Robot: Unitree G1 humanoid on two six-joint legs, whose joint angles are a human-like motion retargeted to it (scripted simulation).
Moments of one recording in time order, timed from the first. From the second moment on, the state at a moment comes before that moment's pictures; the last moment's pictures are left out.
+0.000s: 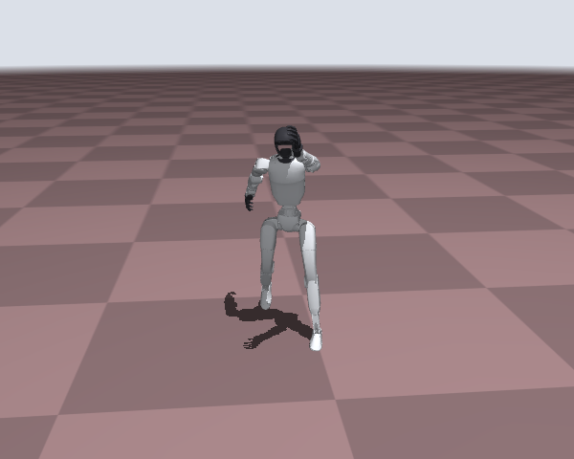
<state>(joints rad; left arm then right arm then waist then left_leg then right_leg) -2.06 0.54 -0.74 0.87 -0.74 -0.18 0.51 0.62 -0.36 0.26 1.27 0.18 0.13 -0.02 0.14 0.06 0.17 -0.44 0.18 0.01 0.00 0.39 -0.26 0.05 -0.05 0.16 0.45 0.27 0.26</state>
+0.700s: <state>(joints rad) 0.46 0.54 -0.01 1.44 -0.18 -0.06 0.17 -2.16 -0.84 1.12 1.03 0.36 0.01 -0.59 0.05 -0.06 0.19 -0.05 0.10 -0.04 0.72 0.02 -0.26 -0.62 -0.15 -0.12 0.39 0.07 0.26</state>
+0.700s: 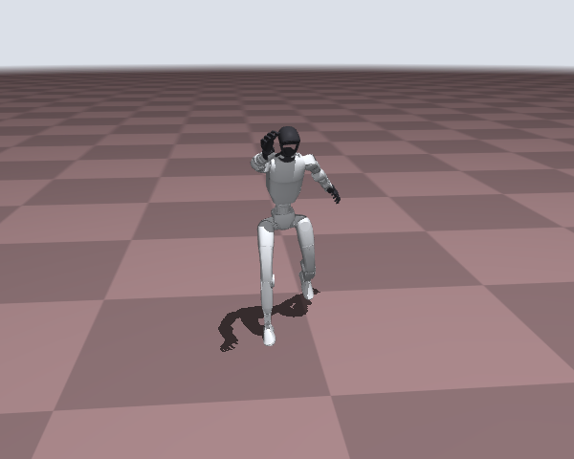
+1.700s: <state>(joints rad) -0.57 0.16 -0.20 1.29 -0.28 0.00 0.38 -0.03 -0.44 0.32 0.90 0.17 0.05 -0.46 -0.26 0.21 0.46 0.25 0.44 0.16 0.57 -0.50 -0.14 -0.69 -0.34 -0.33 1.10 -0.20 0.18</state>
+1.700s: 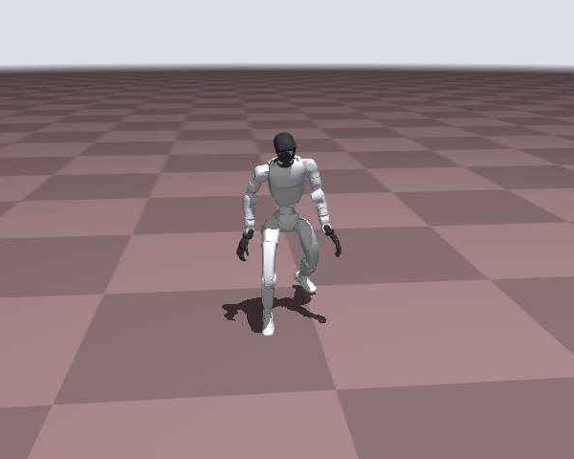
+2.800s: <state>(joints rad) 0.22 0.39 0.12 1.38 -0.11 -0.05 0.22 -0.67 -0.66 0.27 0.37 0.07 -0.03 -0.60 0.09 -0.14 0.15 -0.04 0.05 -0.02 0.49 -0.03 -0.25 -0.42 -0.16 -0.12 0.13 -0.07 0.26</state>
